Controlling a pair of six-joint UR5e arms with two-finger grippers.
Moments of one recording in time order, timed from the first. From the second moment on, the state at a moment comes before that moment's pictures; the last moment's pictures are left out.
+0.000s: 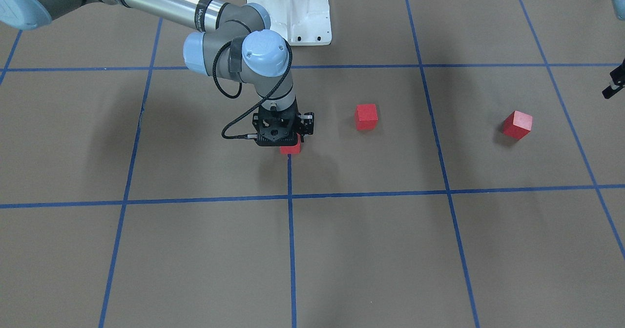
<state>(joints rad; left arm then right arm) -1.46 -1.43 -1.76 -1.89 -2.46 -0.20 0.51 -0.74 1.39 -1.39 1.91 1.31</state>
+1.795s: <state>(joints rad) -0.62 -1.79 -1.81 -2.14 -2.08 -1.28 0.82 -1.25 1.79 -1.40 2.13 1.07</state>
